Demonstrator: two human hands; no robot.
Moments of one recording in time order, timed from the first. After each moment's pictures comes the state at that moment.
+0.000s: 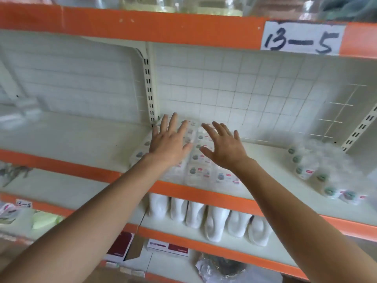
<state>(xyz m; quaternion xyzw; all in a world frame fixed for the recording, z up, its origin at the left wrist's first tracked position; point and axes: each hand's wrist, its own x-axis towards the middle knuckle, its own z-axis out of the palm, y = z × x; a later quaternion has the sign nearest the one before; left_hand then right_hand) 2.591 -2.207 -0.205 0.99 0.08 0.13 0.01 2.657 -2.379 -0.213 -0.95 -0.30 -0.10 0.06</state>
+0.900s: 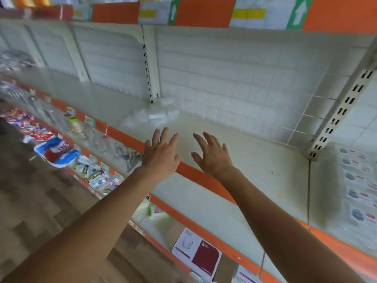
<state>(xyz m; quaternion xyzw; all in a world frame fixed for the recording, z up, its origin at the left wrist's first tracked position) 2.417 -1.724 -0.253 0.95 0.29 0.08 0.00 2.542 -1.843 -0.269 -0.88 -0.46 -0.03 0.13</state>
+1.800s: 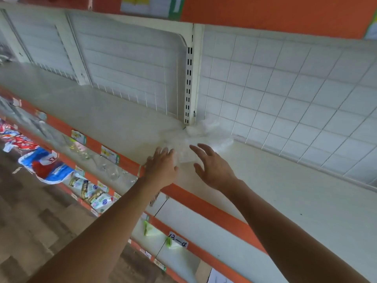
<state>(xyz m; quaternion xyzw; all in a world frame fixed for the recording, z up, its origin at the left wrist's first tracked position) 2.458 -1.389 -0.297 0.96 0.27 0.02 0.07 2.570 -1.535 -0.293 -0.84 -0.50 0.01 0.18</state>
